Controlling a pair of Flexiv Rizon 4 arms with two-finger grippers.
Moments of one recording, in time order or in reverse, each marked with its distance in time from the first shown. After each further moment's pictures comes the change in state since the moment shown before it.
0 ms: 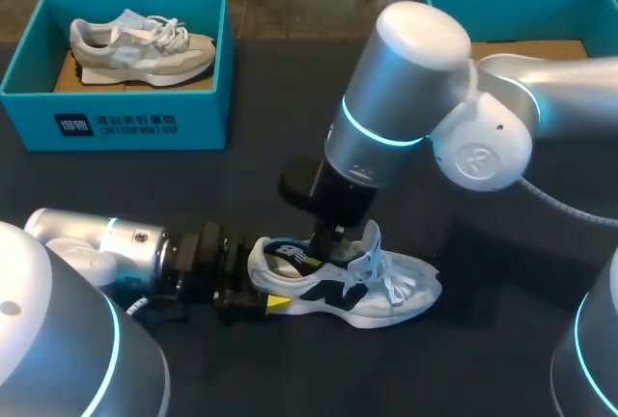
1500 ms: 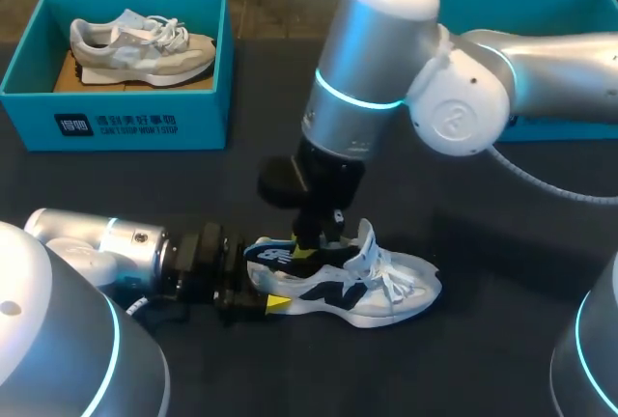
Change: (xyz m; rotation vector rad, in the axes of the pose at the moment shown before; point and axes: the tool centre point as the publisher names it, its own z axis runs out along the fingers) left arm 0.000 0.000 0.000 0.000 0.000 0.000; right arm 0.018 0.026 -0.019 0.031 0.146 -0.525
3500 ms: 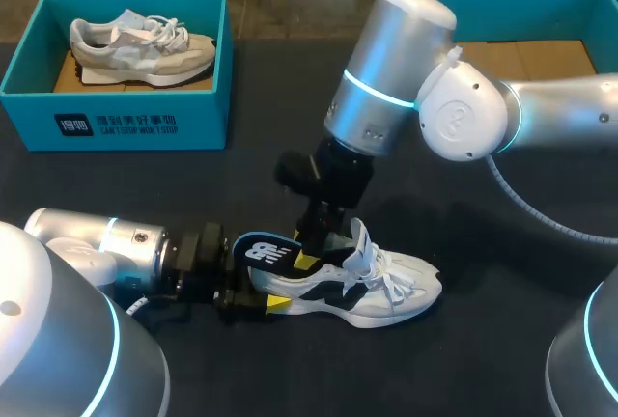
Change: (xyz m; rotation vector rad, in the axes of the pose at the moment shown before) left arm 0.000 0.000 0.000 0.000 0.000 0.000; right arm -0.012 -0.016 0.031 -0.191 0.173 0.224
